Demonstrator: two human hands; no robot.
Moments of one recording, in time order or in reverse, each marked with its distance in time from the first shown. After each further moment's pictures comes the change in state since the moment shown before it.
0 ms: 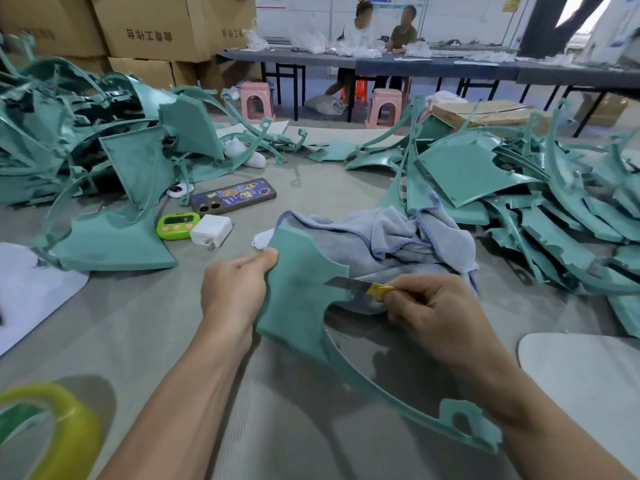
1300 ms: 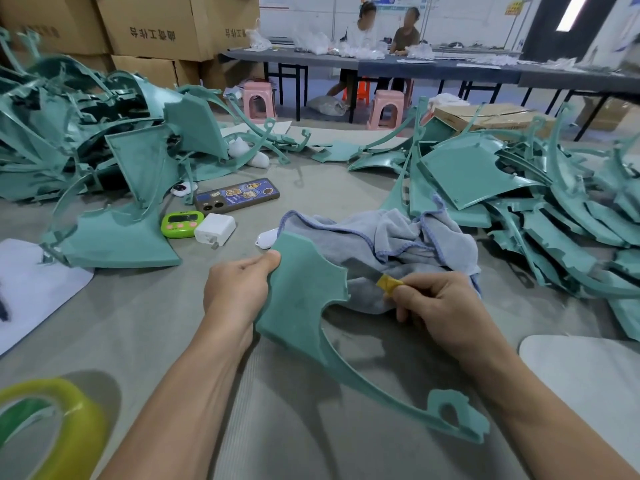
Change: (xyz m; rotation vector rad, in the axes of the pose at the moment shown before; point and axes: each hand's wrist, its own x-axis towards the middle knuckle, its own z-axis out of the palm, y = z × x) left_hand 0.010 -0.010 -0.002 0.030 -0.024 0.002; right_hand 0.010 0.006 -0.007 0.123 -0.032 0.077
